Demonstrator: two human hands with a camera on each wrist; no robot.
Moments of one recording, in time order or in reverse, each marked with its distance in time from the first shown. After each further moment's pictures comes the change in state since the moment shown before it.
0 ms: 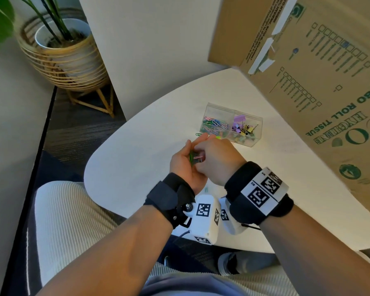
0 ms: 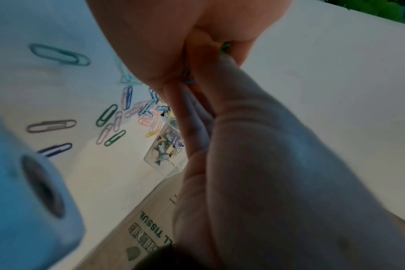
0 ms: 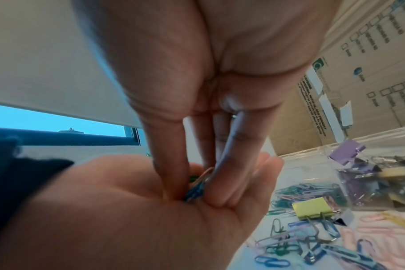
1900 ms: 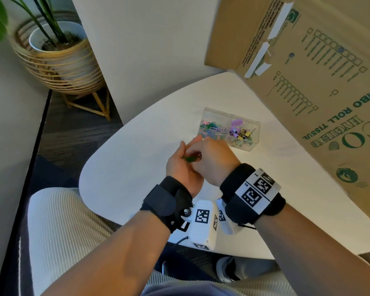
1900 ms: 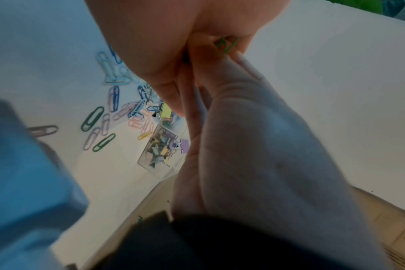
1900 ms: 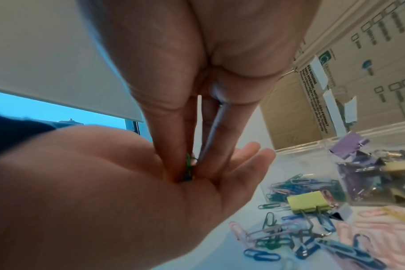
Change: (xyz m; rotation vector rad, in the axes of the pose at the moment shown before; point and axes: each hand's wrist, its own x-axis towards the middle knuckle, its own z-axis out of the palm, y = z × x) left_hand 0.009 0.002 -0.004 -0.025 -0.004 0.024; right_hand 0.015 0.005 0.006 0.056 0.100 -0.108
